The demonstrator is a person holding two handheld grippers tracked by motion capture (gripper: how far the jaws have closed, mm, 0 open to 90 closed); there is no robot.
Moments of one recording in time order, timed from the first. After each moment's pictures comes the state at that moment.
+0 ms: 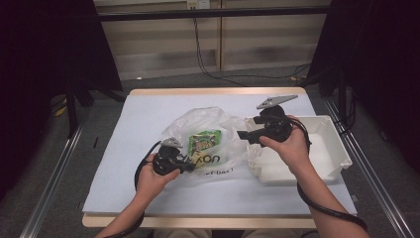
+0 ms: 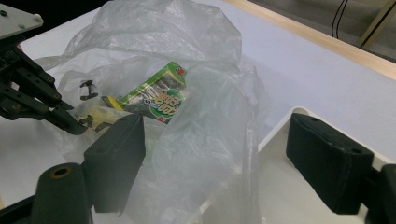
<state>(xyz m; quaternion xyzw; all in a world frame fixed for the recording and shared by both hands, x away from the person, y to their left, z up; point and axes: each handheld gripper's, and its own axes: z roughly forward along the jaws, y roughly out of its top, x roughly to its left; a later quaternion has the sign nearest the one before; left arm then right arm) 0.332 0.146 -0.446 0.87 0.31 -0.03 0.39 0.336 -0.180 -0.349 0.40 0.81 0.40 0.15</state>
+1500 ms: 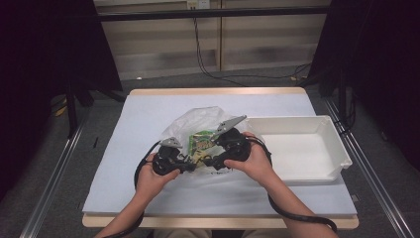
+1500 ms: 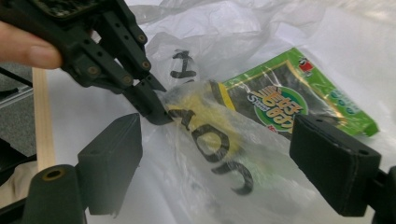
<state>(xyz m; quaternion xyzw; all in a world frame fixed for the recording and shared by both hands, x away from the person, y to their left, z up) 0.330 0.147 -0.443 0.87 0.29 -0.03 0.40 0.329 -0.085 -0.401 0.27 0.87 0.40 0.07</state>
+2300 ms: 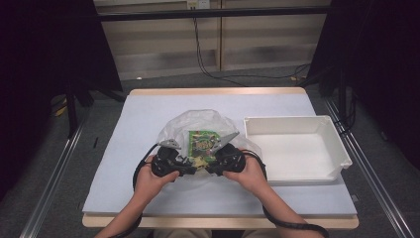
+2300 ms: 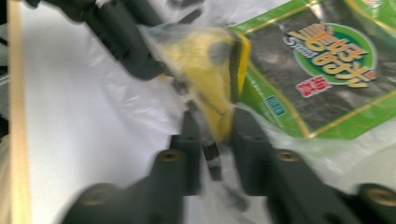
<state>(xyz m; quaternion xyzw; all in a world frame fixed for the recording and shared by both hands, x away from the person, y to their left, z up) 0.331 0.152 -0.444 0.87 0.30 -0.05 0.40 0.321 -0.079 -0.453 0.26 0.89 0.36 0.04</state>
